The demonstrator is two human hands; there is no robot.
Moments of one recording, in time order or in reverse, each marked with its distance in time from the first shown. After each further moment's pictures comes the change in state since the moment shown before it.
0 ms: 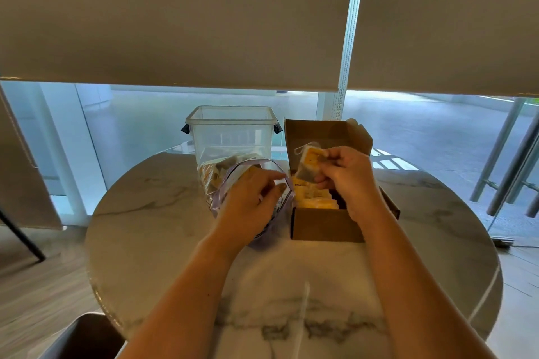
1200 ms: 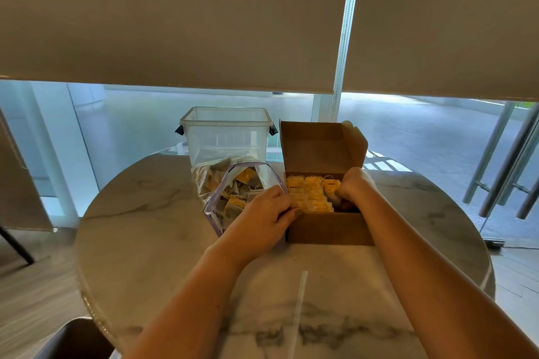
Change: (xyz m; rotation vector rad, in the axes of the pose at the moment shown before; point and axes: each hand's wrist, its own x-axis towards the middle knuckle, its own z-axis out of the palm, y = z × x) left_hand -0.003 0.004 0.018 0.098 -0.350 0.111; right_hand 0.073 0.064 -0.021 -0.885 -0.053 0.370
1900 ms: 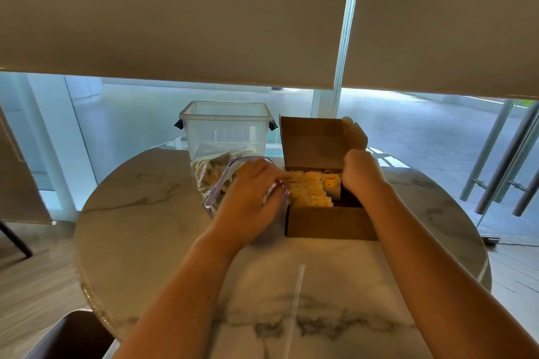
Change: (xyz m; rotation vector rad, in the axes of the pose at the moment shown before) left_hand -0.003 0.002 -0.020 0.125 0.323 0.069; right_hand -0.034 -0.014 -0.025 -0.240 0.236 -0.226
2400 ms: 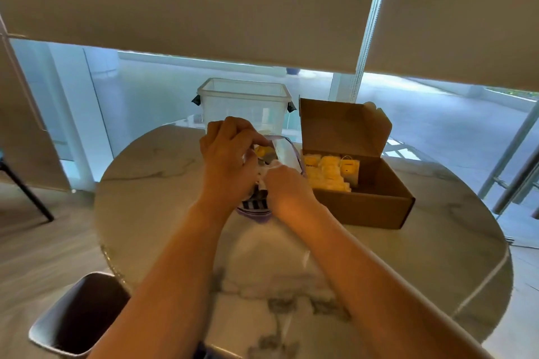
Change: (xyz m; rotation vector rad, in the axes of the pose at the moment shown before) left_hand 0.001 -0.034 -0.019 0.150 0.360 -0.111; right_hand -0.086 -0.114 0.027 -0.051 -0.294 -0.491
